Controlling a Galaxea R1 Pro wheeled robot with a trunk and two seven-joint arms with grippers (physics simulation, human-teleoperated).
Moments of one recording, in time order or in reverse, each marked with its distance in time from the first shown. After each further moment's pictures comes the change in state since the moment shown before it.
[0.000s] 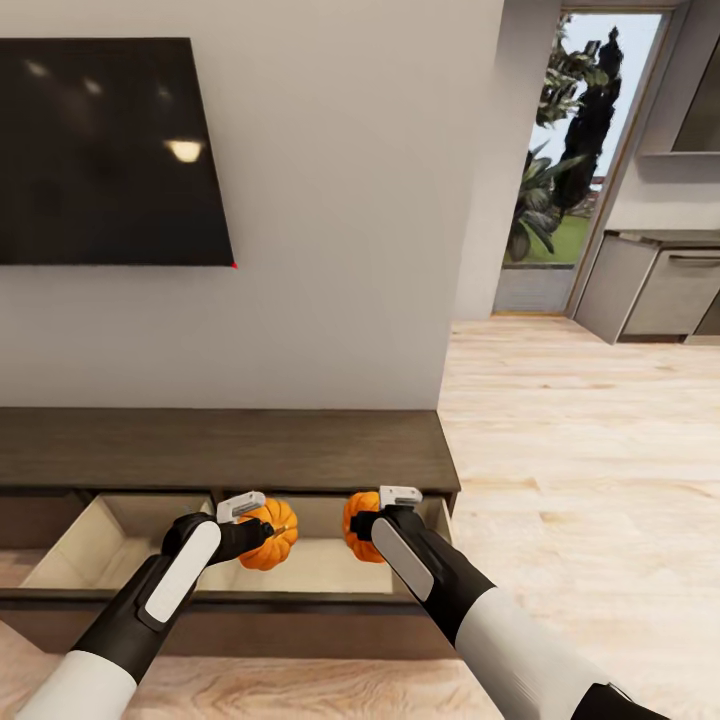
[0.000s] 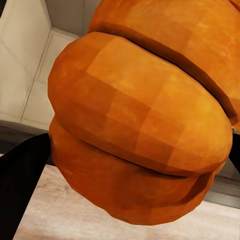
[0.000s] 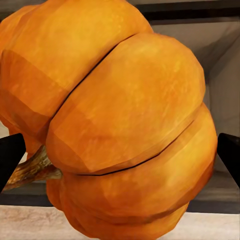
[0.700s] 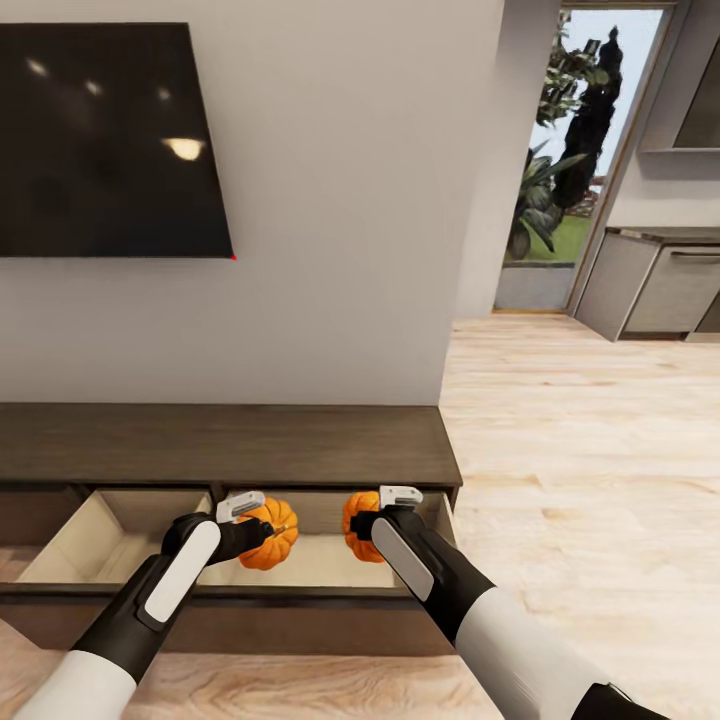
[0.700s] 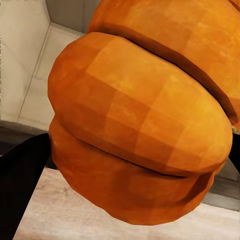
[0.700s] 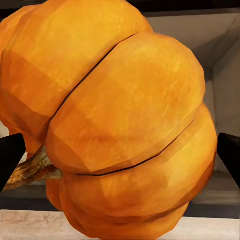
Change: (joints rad) left arm 0.000 0.001 0.002 -0.001 0.004 0.000 -0.002; right arm 0.000 0.000 0.000 0.000 0.000 -0.001 0.001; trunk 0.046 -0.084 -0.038
